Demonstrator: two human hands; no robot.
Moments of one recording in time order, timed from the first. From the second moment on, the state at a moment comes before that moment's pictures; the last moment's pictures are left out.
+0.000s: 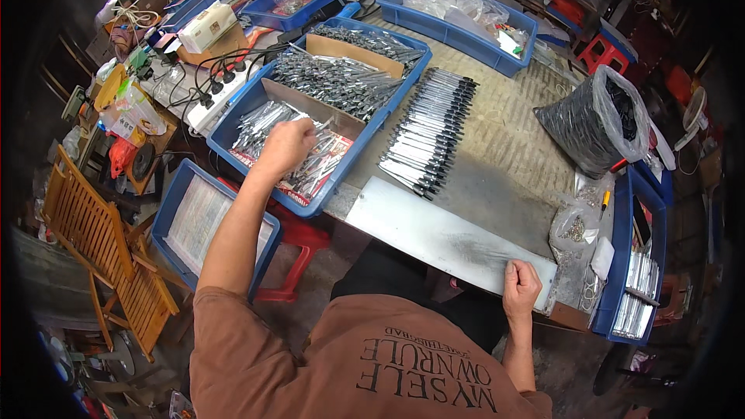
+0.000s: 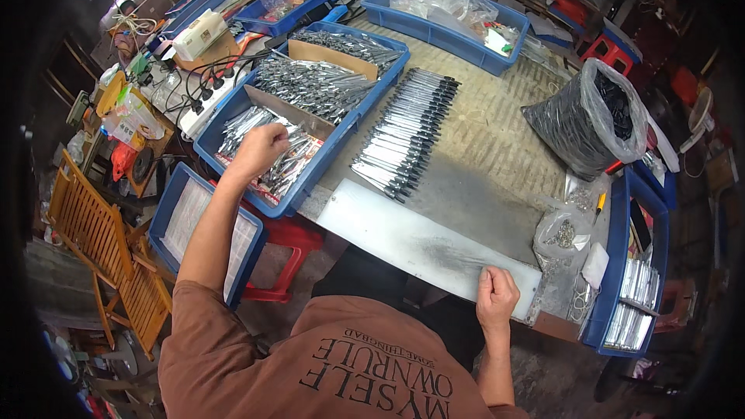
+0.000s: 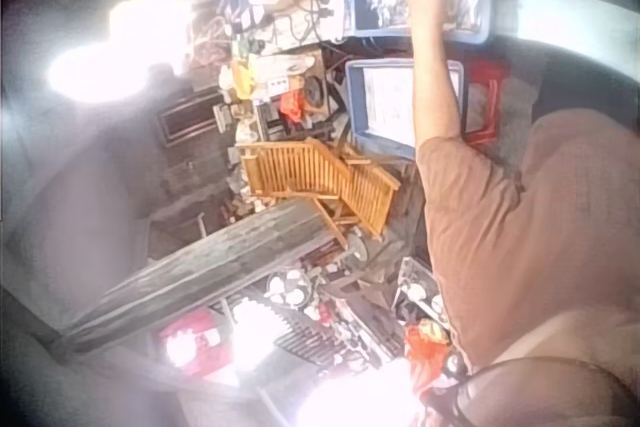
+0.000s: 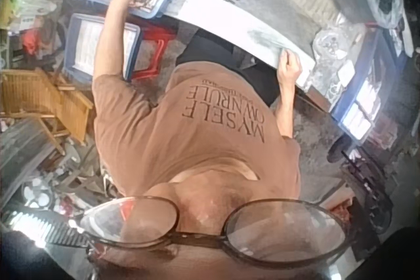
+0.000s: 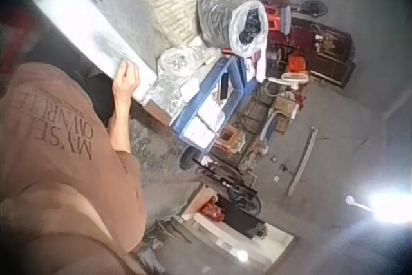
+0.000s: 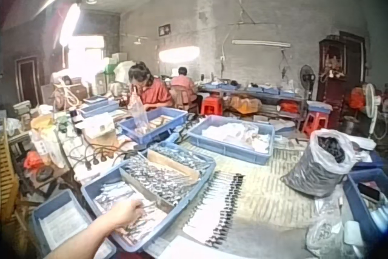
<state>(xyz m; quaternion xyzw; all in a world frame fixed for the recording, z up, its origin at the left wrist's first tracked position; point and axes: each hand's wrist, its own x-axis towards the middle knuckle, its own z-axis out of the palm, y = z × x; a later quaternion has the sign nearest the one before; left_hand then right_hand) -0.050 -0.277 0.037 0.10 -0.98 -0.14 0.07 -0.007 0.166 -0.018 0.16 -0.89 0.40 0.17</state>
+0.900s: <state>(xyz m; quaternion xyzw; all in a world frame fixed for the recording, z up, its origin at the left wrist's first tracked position) 0.000 -0.027 0.012 -0.04 -0.55 -0.83 -0.09 0.010 0.134 0.008 0.20 -0.75 0.62 -0.05</state>
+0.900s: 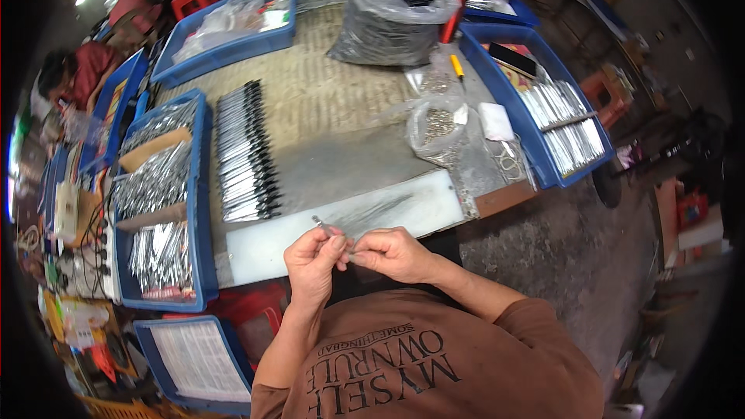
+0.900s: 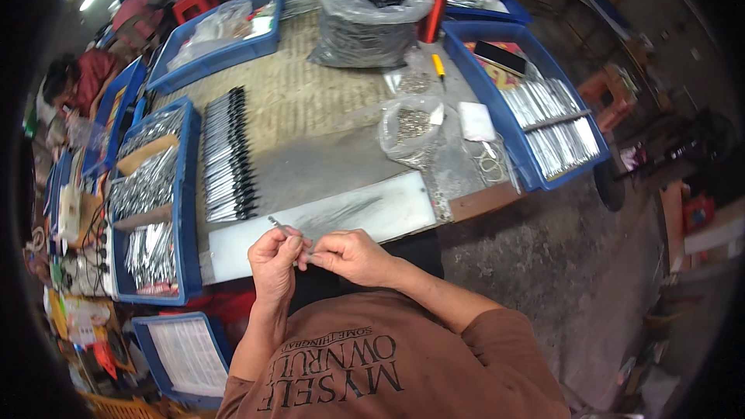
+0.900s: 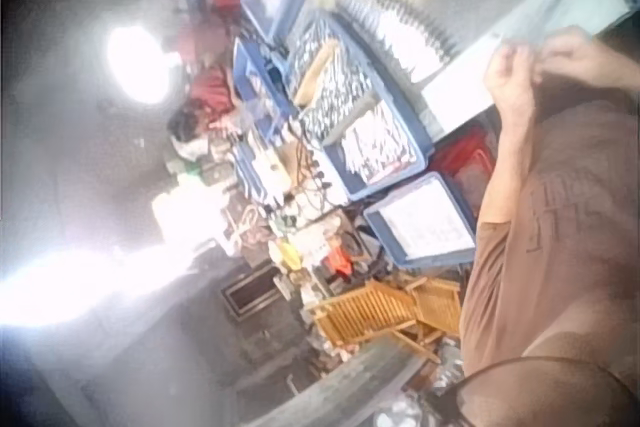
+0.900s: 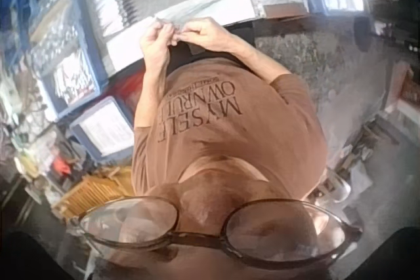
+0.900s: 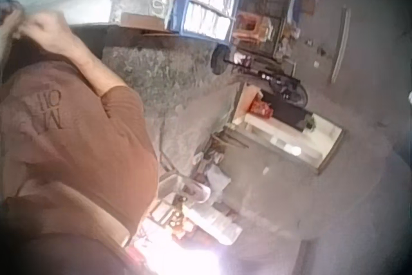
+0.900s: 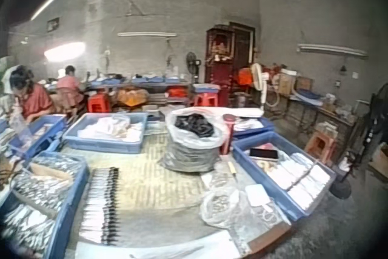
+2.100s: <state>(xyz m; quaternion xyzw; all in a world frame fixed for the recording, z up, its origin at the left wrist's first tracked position) -0.009 -0.042 0.000 0.00 -0.60 -0.80 -0.08 -0.106 0.450 0.068 -0.19 -0.97 0.05 -0.10</state>
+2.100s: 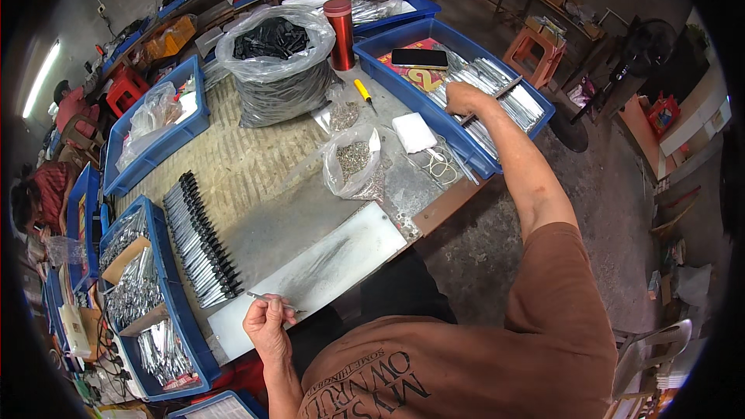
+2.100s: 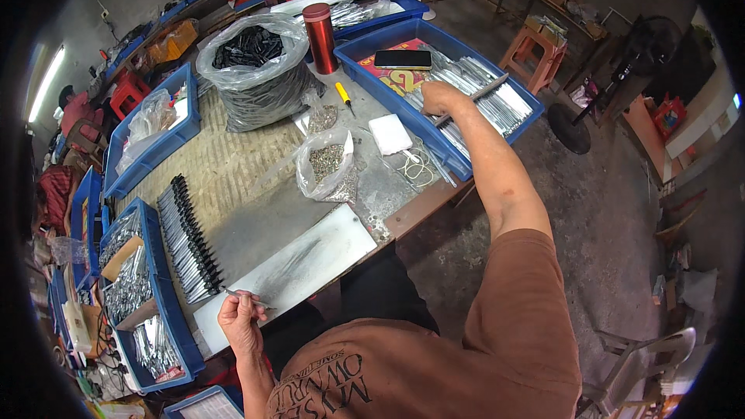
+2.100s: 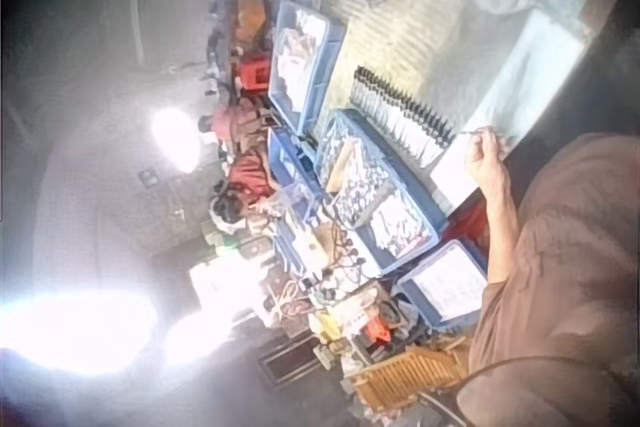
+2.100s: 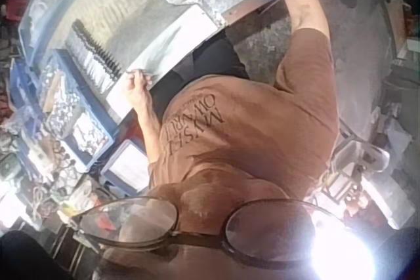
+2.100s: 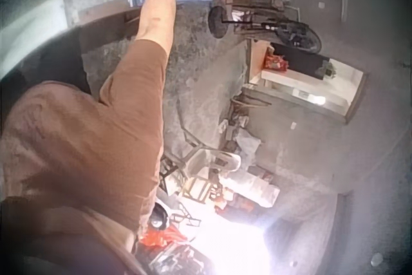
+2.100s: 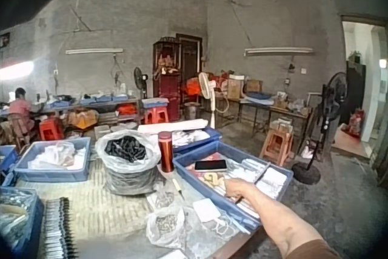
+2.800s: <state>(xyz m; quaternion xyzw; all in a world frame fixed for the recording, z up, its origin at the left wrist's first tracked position) -0.011 -0.029 0.014 -0.01 -0.58 -0.81 -0.10 -0.069 0.372 0.089 -0.04 -0.93 0.36 0.07</state>
